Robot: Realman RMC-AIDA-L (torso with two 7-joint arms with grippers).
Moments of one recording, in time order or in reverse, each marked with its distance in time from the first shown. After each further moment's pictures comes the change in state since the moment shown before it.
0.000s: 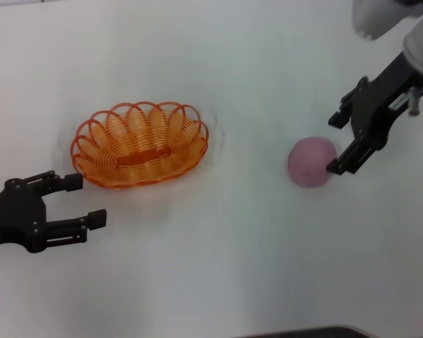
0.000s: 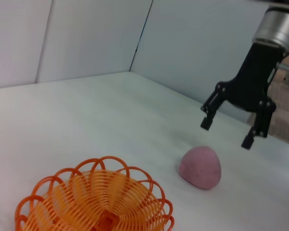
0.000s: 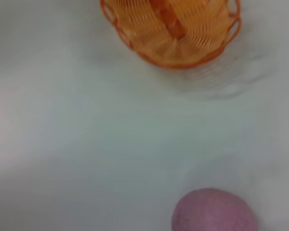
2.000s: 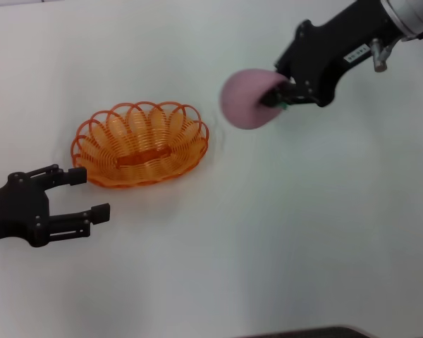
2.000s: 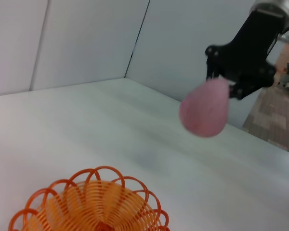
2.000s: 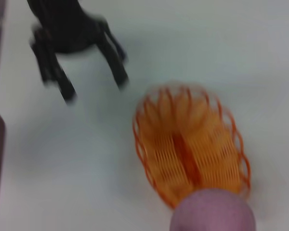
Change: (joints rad) left arm -0.015 0.000 -0.006 -0.005 -0.009 0.011 0.000; right arm 0.009 -0.010 0.040 -0.093 0.352 -0.006 -0.085
